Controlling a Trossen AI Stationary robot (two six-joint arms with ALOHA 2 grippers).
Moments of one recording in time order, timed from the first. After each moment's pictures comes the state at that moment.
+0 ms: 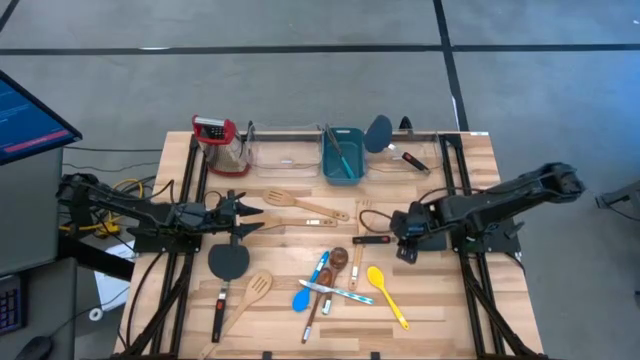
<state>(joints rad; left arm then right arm) -0.21 0.55 0.01 0.38 -0.40 -0.21 0.19 1.22 0.60 -0.66 0.08 0.54</state>
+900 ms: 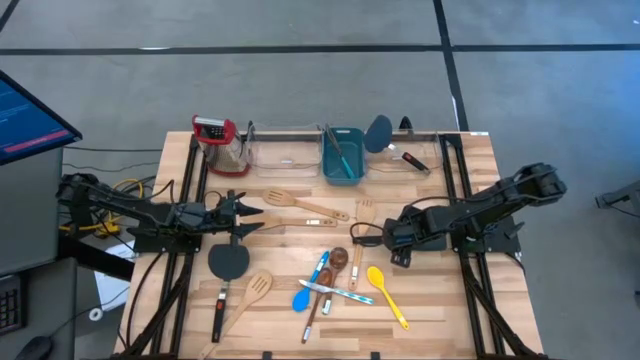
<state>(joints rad) -0.21 0.55 0.01 0.38 -0.40 -0.21 0.23 1.42 0.60 -0.56 0.18 0.52</state>
